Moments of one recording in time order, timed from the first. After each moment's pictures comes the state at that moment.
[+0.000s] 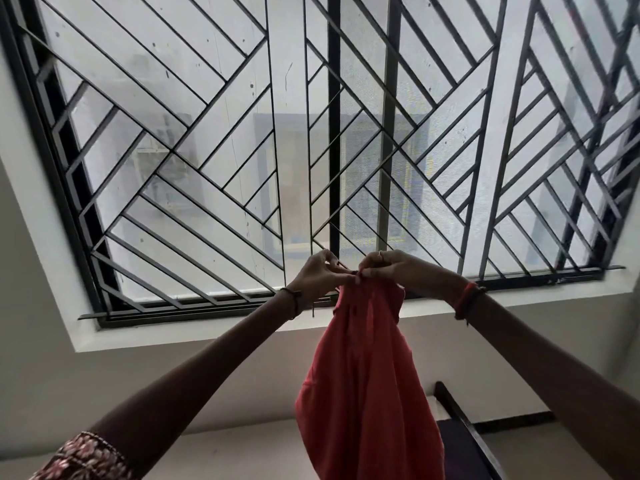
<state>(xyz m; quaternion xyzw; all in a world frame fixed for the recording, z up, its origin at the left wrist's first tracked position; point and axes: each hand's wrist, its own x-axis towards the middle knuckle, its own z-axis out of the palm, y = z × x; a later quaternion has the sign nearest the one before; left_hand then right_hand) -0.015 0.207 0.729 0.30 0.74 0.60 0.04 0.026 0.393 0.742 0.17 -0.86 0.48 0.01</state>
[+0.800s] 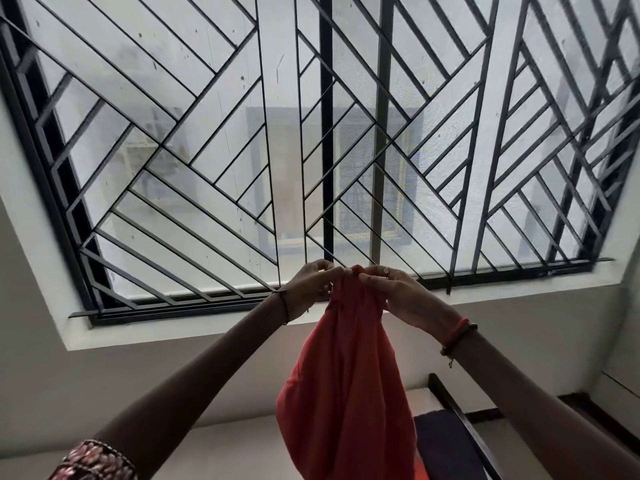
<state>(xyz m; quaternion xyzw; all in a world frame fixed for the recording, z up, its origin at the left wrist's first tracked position) -0.016 0.209 0.713 0.24 0.69 0.66 0.18 0.041 0.386 0.693 0.06 -0.67 0.74 0.01</state>
